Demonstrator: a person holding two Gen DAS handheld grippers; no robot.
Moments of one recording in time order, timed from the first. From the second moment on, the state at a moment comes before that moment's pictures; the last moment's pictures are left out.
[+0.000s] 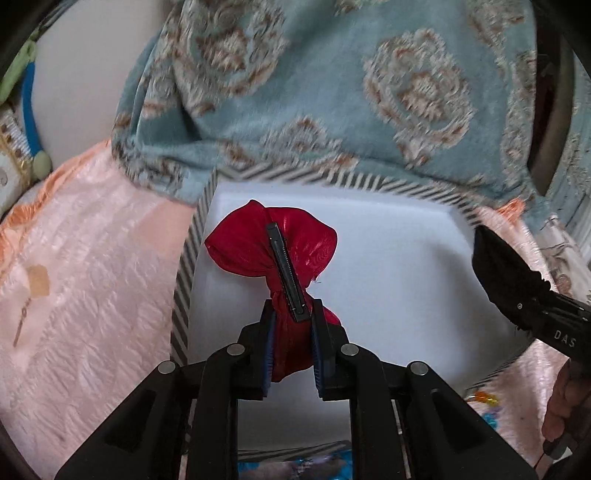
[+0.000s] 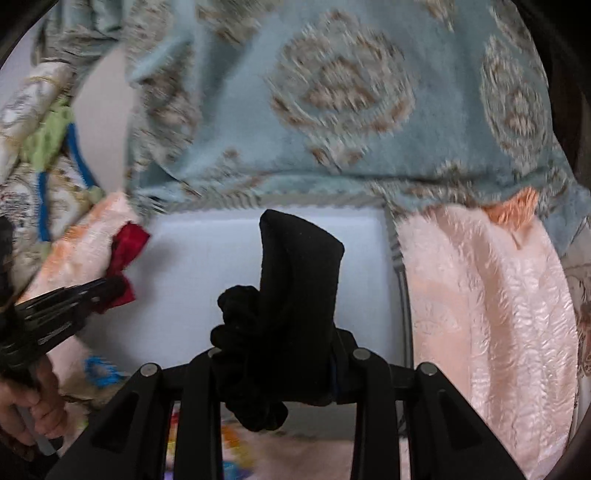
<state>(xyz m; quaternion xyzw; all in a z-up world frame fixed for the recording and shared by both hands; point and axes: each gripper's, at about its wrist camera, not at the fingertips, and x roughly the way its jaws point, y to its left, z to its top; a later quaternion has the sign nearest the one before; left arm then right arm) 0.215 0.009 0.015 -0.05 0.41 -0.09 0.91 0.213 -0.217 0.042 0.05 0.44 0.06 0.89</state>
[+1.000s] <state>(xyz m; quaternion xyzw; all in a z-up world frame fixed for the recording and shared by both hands) 0.161 0.058 0.051 -0.09 0.37 -0.08 0.92 0.169 -0.229 0.077 0.06 0.37 0.06 0.92</state>
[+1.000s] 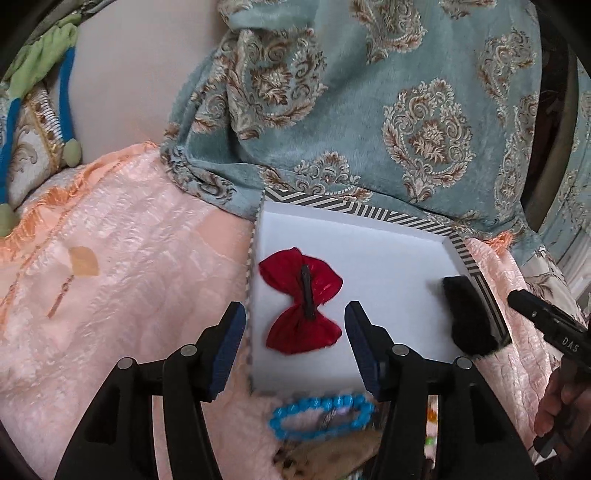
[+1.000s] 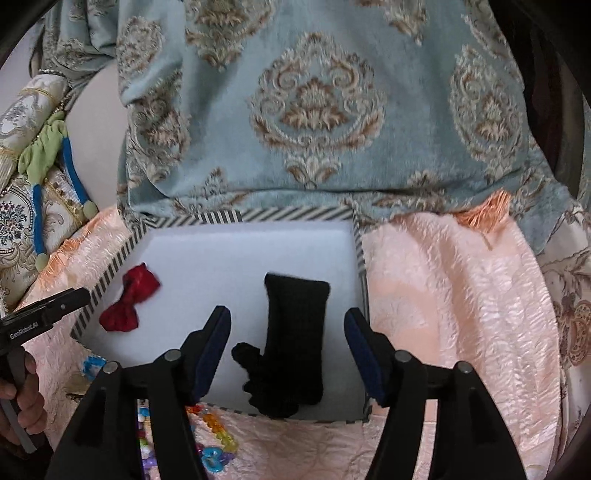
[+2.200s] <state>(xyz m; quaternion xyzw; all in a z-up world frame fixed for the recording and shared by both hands) 0.077 0.024 0.018 -0.09 0.43 -0.17 0.88 0.075 -0.213 0.039 0.10 0.43 0.09 0.89</state>
